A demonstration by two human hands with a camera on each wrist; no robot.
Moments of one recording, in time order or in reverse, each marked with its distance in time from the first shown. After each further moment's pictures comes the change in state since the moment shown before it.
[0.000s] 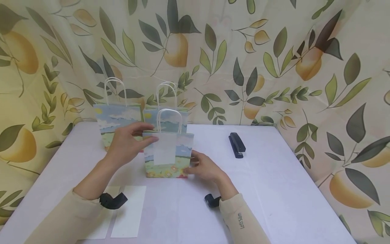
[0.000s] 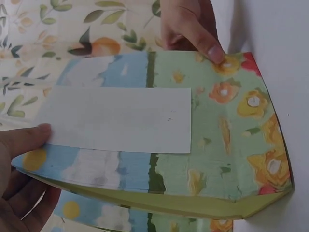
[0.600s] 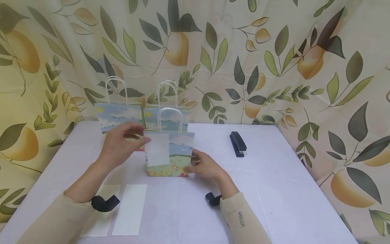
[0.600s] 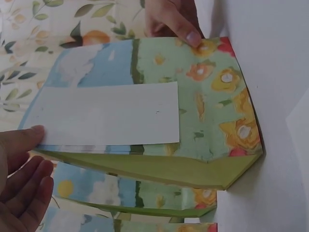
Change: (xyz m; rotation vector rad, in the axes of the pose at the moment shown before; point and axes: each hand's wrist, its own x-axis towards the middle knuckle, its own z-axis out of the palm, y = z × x) left_hand -0.012 -0.016 -0.012 -0.004 0.058 0.050; right_hand 0.001 0.000 0.000 0.007 0.003 0.025
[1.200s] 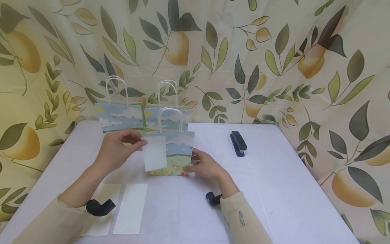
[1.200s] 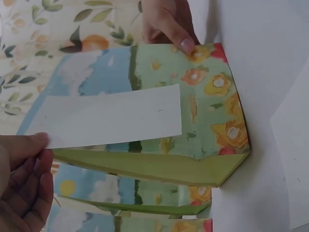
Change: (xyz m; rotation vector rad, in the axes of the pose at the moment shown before) left_hand -0.013 0.002 -0.007 0.043 -0.051 -0.069; right_hand 0.000 0.000 0.000 -0.023 -0.005 -0.012
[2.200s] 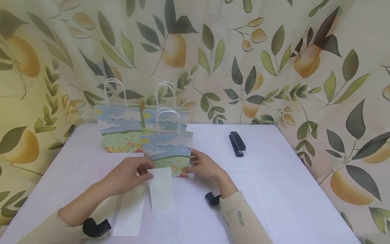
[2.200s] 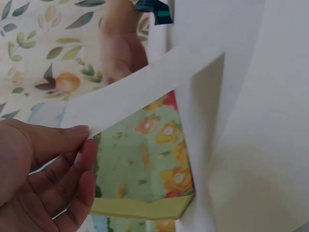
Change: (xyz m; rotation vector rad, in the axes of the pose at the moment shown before) left_hand -0.039 0.006 0.025 0.088 -0.522 -0.046; right_hand -0.002 -0.003 -0.001 -0.029 -0.002 -0.027
